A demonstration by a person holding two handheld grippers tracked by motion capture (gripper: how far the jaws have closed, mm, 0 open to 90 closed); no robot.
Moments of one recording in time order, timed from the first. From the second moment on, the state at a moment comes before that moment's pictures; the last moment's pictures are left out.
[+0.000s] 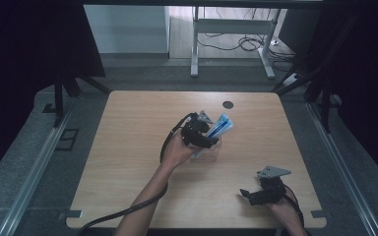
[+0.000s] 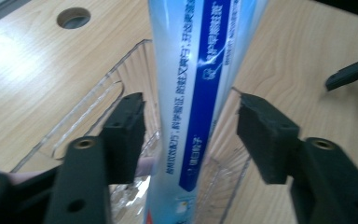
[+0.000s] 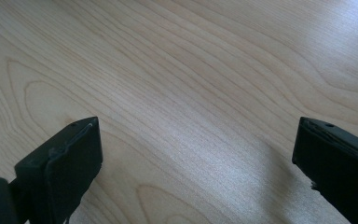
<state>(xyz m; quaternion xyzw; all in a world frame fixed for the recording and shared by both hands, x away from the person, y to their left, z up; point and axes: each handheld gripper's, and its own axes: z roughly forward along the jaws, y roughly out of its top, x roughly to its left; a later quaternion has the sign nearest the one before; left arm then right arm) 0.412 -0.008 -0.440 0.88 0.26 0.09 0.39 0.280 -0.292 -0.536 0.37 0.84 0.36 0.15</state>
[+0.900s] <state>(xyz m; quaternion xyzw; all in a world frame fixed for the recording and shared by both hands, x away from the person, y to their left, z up) 0.383 0.030 -0.415 0.86 0.28 0.11 0.41 0.279 -0.291 -0.534 0.37 0.84 0.36 0.16</state>
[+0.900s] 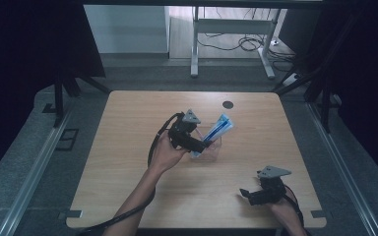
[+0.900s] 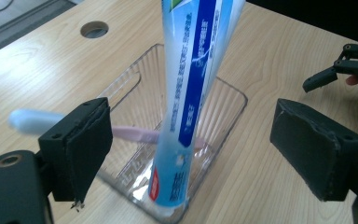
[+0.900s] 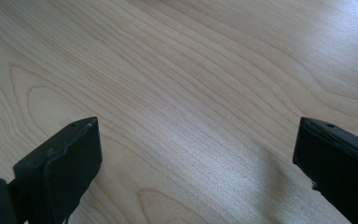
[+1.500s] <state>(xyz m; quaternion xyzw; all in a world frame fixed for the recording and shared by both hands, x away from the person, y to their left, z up) 0.361 0.074 -0.428 0.85 0.30 0.13 0.41 0.280 -0.289 -0.535 0.37 0.84 0.36 0.16</state>
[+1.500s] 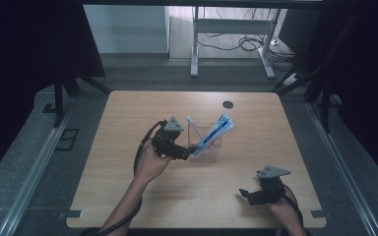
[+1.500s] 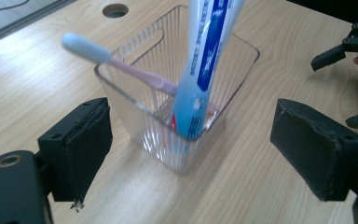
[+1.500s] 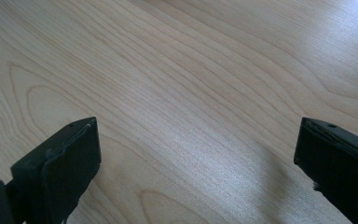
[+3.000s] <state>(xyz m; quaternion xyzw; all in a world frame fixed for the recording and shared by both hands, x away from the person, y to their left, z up) 0.294 0.144 -0.503 0.85 0.35 0.15 0.36 0.279 -0.284 -0.536 0.37 0.84 0.36 0.15</state>
